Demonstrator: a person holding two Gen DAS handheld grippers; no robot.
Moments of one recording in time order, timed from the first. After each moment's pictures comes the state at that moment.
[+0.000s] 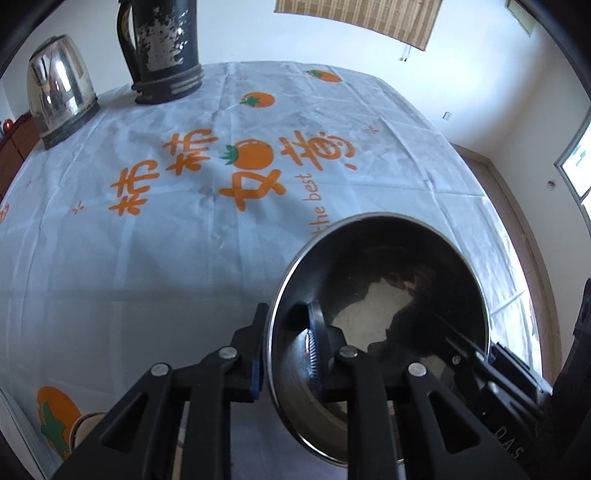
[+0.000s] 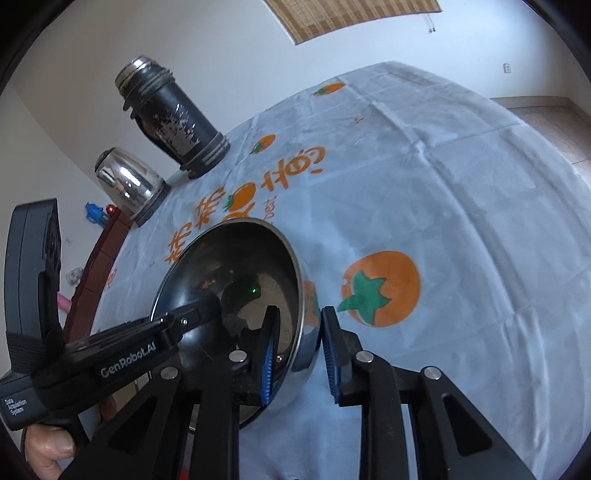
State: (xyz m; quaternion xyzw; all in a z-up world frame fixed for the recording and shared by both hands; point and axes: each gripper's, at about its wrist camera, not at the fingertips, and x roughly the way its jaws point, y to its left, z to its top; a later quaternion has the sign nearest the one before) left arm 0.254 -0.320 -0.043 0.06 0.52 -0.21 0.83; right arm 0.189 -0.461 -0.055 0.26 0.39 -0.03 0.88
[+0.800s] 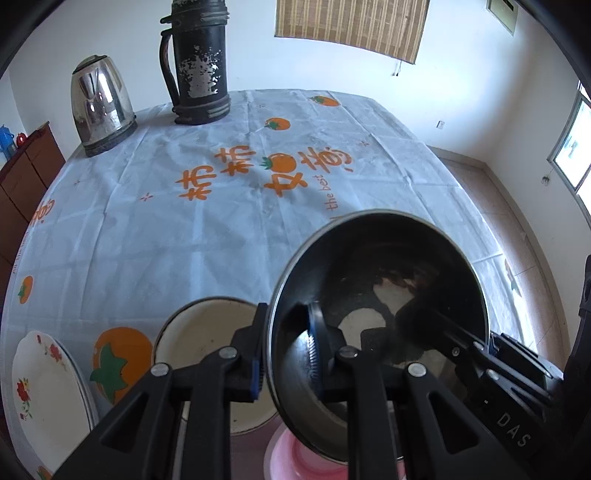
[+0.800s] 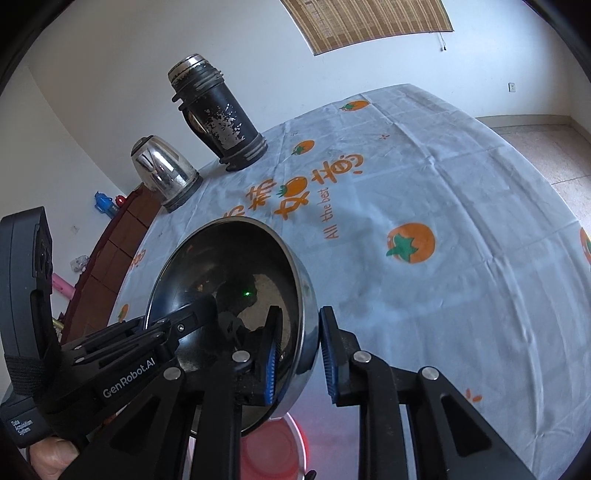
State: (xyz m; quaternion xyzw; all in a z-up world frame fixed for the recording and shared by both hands) left arm 0.175 -0.251 0.009 0.07 0.48 -0.21 0.85; right arm 0.124 -0.387 -0.002 0.24 0.40 -0.03 0.88
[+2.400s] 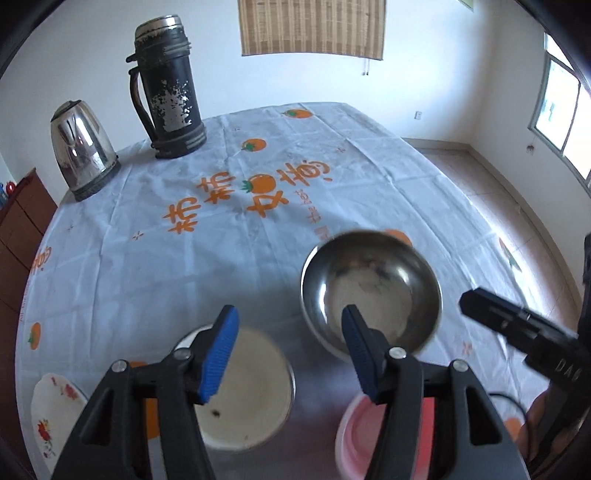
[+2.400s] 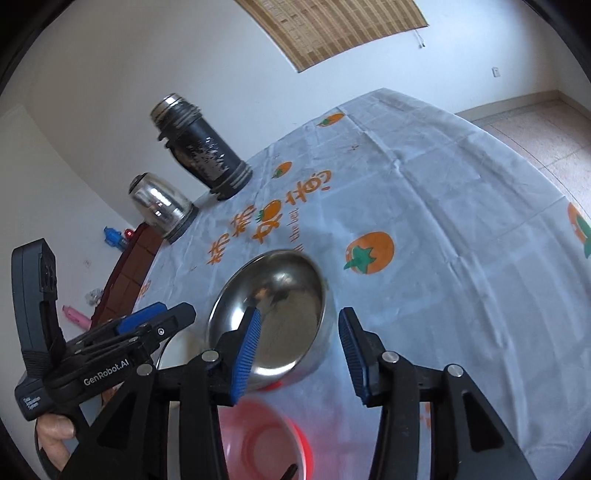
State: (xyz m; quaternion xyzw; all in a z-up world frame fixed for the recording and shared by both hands) left arm 0.165 -0.259 0.018 0.13 0.44 -0.25 0.85; right arm 0.086 -0.439 -0.006 0.29 0.35 -0.02 0.89
